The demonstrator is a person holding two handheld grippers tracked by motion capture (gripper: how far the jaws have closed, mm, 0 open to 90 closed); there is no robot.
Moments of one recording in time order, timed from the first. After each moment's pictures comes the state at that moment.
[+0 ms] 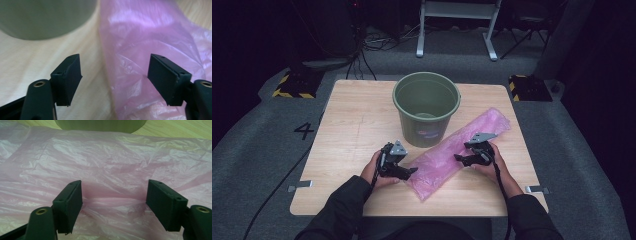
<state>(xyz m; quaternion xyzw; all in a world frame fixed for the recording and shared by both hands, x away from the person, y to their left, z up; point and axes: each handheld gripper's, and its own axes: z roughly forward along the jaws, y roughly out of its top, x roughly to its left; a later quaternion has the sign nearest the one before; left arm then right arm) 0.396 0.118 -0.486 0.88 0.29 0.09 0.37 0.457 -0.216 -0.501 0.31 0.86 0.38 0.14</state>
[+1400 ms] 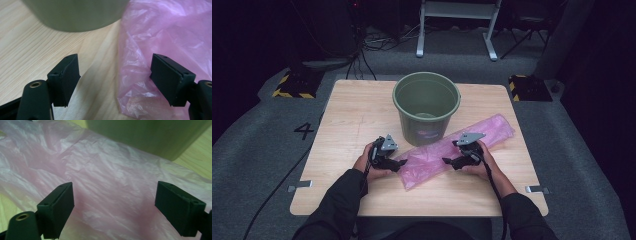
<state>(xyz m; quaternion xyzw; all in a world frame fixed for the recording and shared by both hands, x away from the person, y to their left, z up) 0.433 0.155 -0.502 0.87 0.29 0.15 0.37 0.457 -0.180 -0.496 0.24 0.87 0.41 0.13</state>
